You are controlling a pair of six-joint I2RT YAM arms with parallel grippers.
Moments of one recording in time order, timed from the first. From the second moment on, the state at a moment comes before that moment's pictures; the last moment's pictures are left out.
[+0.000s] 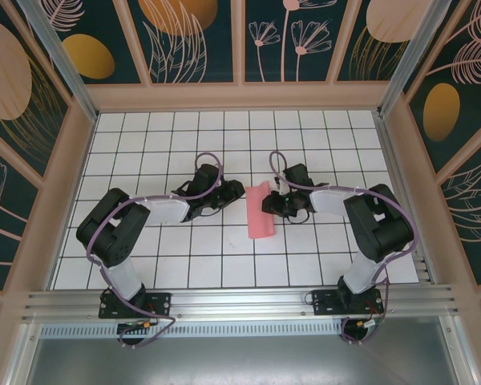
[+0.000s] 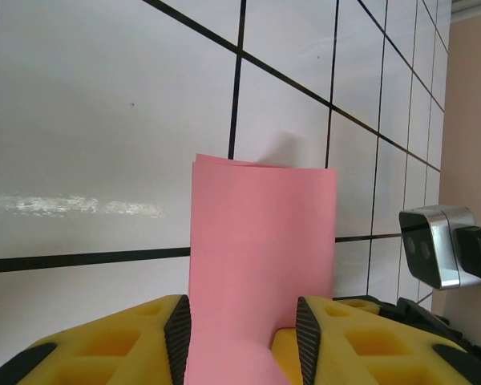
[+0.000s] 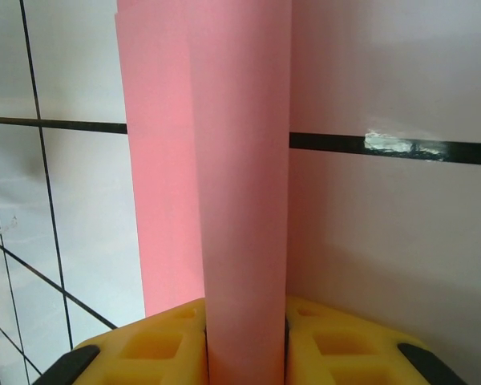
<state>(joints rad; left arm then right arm) -0.63 1.76 0.84 0.26 0.25 -1.07 0.46 1.71 0.80 -0.13 -0.47 0.57</state>
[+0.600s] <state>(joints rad) -0.63 1.77 0.83 0.33 0.27 -1.06 0.41 1.73 0.80 -0.12 -0.53 0.60</state>
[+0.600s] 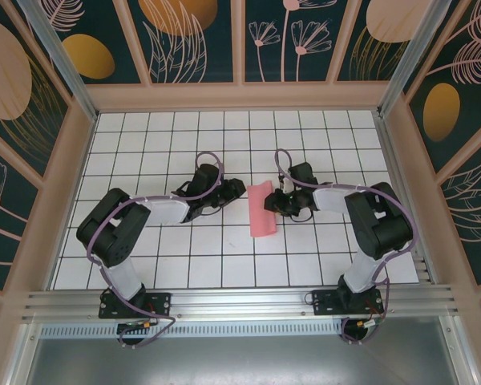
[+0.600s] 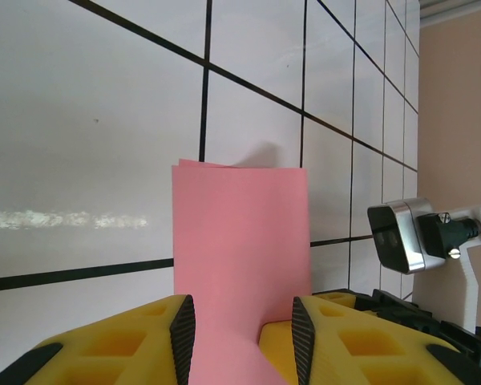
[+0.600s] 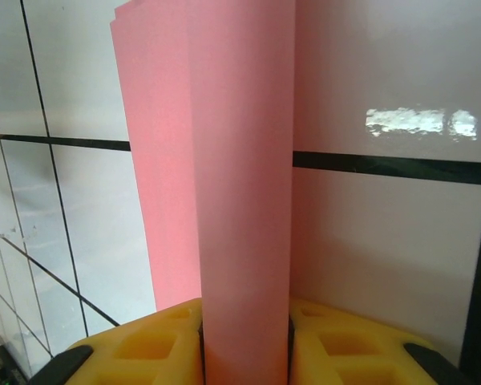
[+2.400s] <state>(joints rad) -0.69 1.90 0.87 0.40 0.36 -1.09 0.41 1.77 0.82 -0.14 -0.52 0.71</state>
